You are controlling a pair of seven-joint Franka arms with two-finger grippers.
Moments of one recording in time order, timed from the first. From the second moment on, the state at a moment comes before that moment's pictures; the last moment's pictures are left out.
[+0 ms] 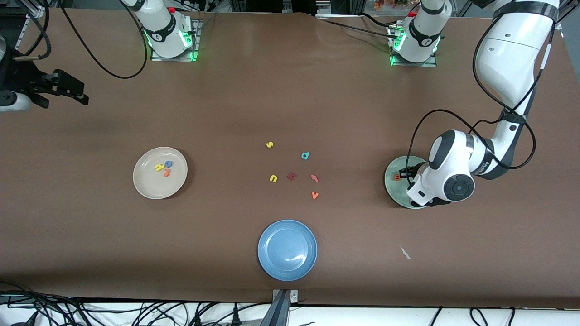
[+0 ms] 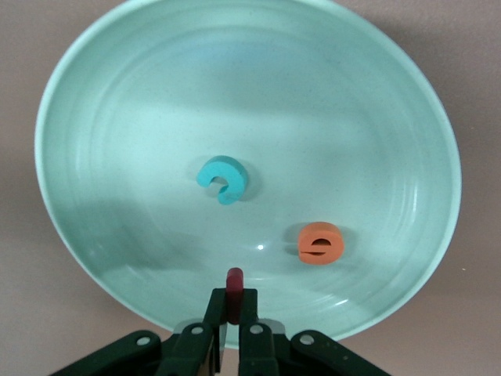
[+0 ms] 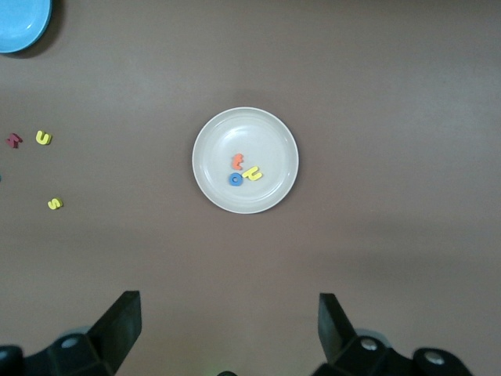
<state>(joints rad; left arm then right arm) 0.10 0.70 -0.30 -1.63 0.18 1.87 -0.39 0.11 -0.01 -0.10 -1.58 0.04 1.54 -0.05</state>
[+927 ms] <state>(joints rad) 0.09 0.52 -0.39 -1.56 0.18 1.78 -0.39 0.11 0.00 -0.09 -1.58 -0.03 1.59 -0.02</state>
